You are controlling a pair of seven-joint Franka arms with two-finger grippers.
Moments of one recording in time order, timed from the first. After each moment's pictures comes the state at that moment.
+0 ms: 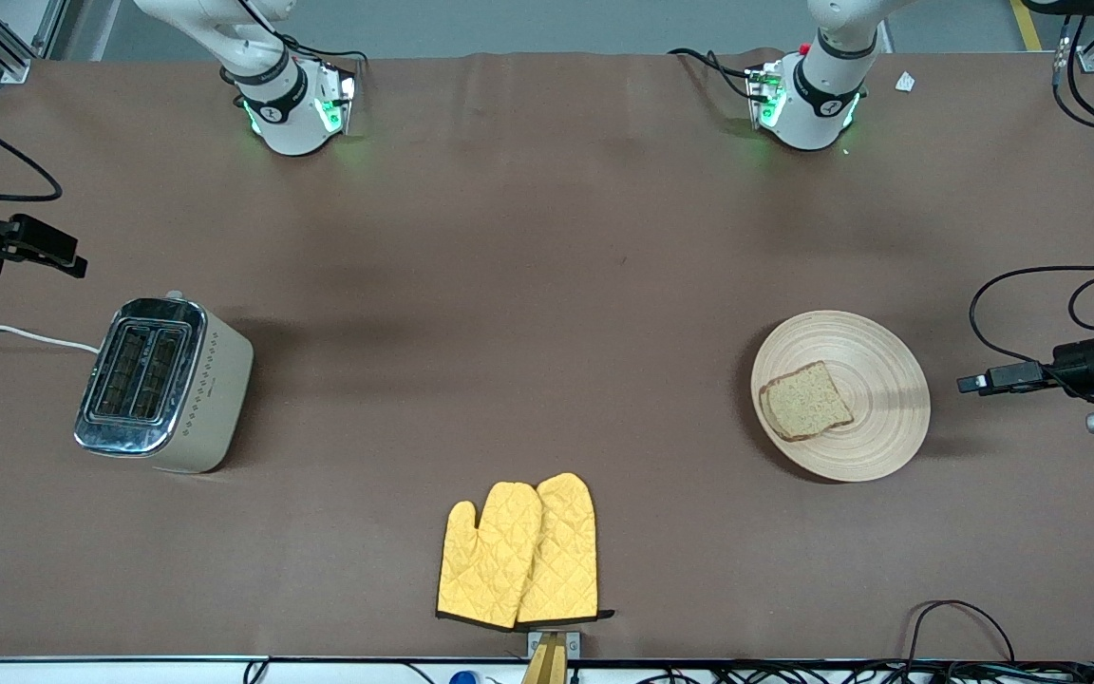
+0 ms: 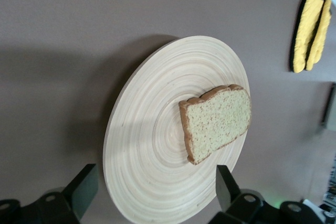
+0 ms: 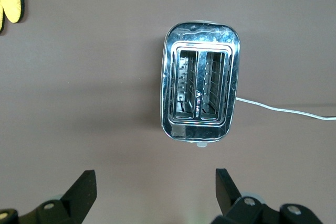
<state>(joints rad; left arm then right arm) 0.47 0.62 -0.06 -1.62 -0.65 1.83 0.61 -0.04 0.08 0.00 -1.45 0.00 1.47 0.00</state>
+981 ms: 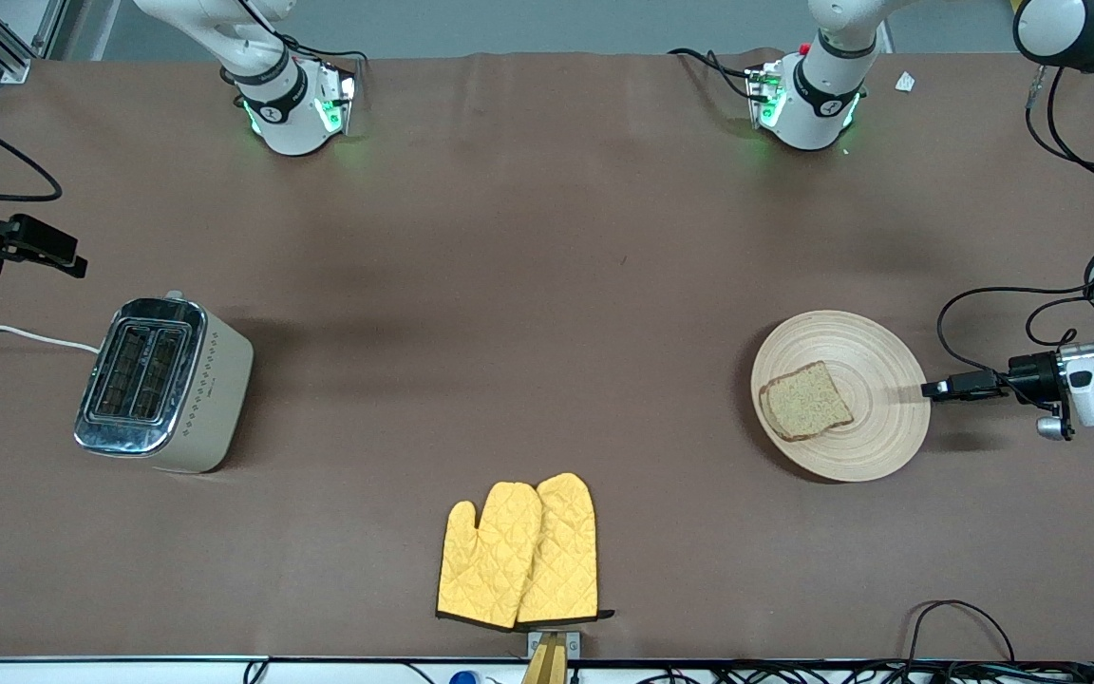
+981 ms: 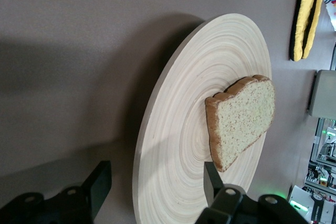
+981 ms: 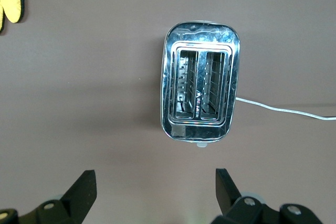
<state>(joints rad) 0.49 0.77 -0.06 -1.60 -0.73 1.83 0.79 -0.04 0.08 0.00 -1.45 0.00 1.47 0.00</state>
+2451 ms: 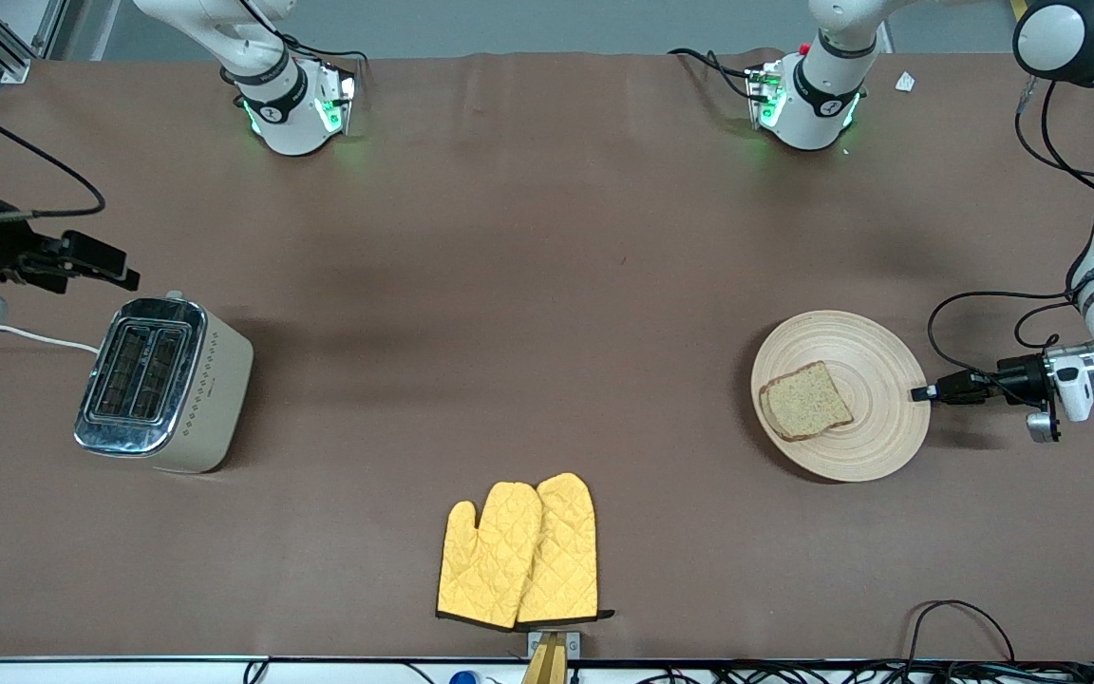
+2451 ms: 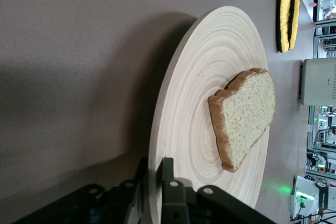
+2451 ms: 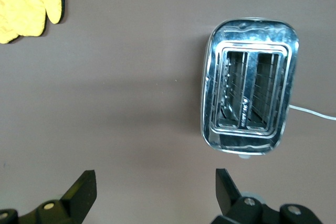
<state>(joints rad) 0.51 0.81 -0.07 -1.59 -0.79 1.82 0.95 -0.02 0.09 0.01 -1.56 0.14 1.58 0.01</state>
